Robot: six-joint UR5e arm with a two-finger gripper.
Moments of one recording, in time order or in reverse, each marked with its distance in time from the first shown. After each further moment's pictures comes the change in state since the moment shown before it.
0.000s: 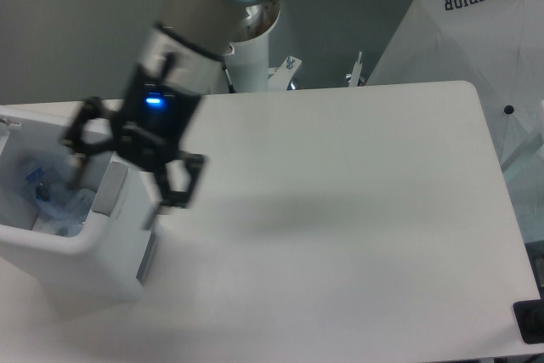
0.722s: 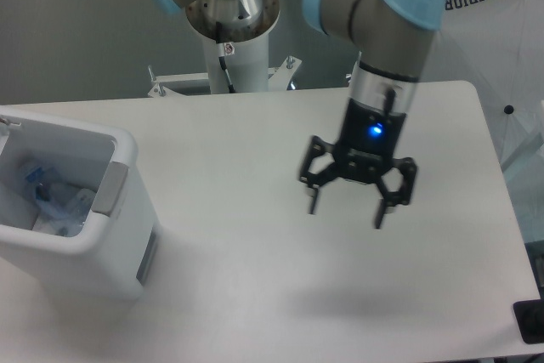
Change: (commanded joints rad) arm 0.233 -0.124 -0.118 -0.002 0.342 0.394
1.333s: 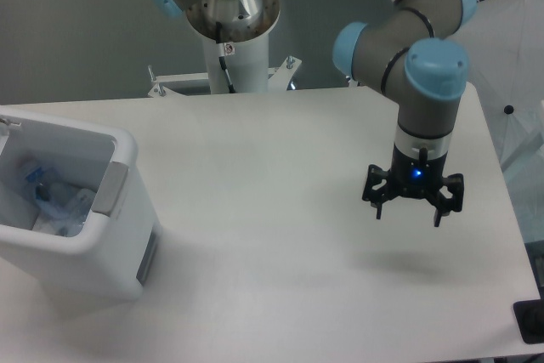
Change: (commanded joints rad) arm -0.003 -0.100 0.000 -0.015 0.293 0.270
